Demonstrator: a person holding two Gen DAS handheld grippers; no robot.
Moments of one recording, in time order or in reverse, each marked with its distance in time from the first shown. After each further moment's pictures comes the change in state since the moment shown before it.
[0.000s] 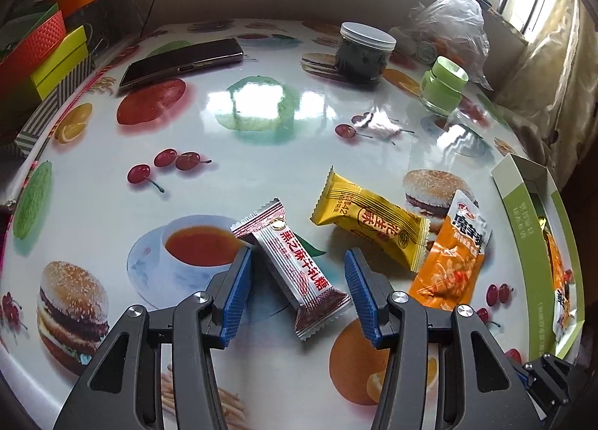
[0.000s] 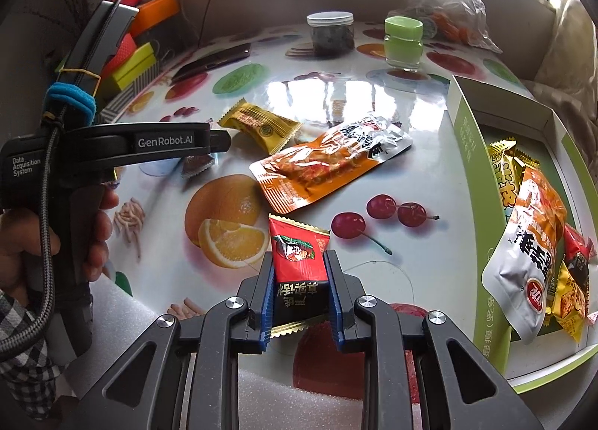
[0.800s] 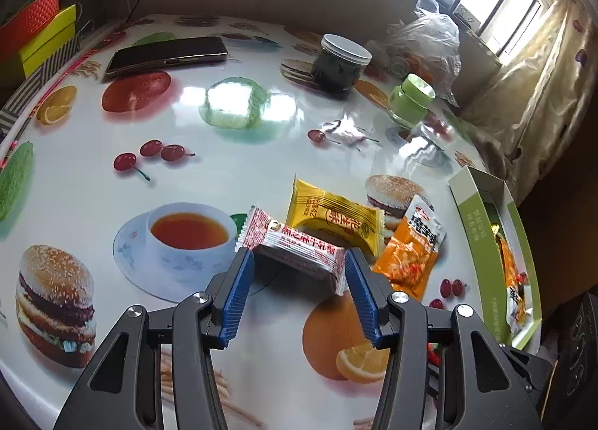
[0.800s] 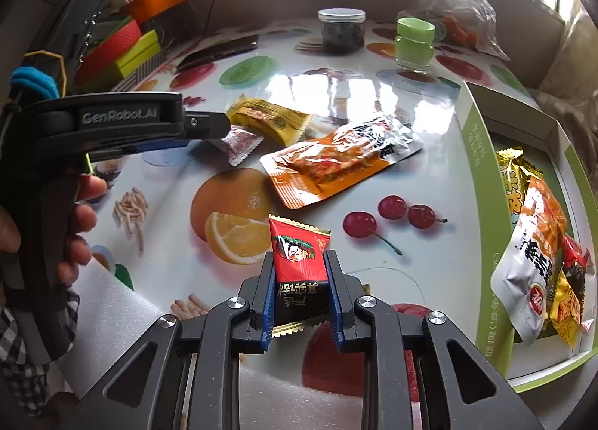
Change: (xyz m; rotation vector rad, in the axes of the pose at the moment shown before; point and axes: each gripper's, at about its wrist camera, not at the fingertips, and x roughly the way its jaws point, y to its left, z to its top) left arm -0.016 0.010 -0.001 -0.056 0.001 -0.167; right arm 0.002 0.008 0.002 -0.034 0.022 -0.017
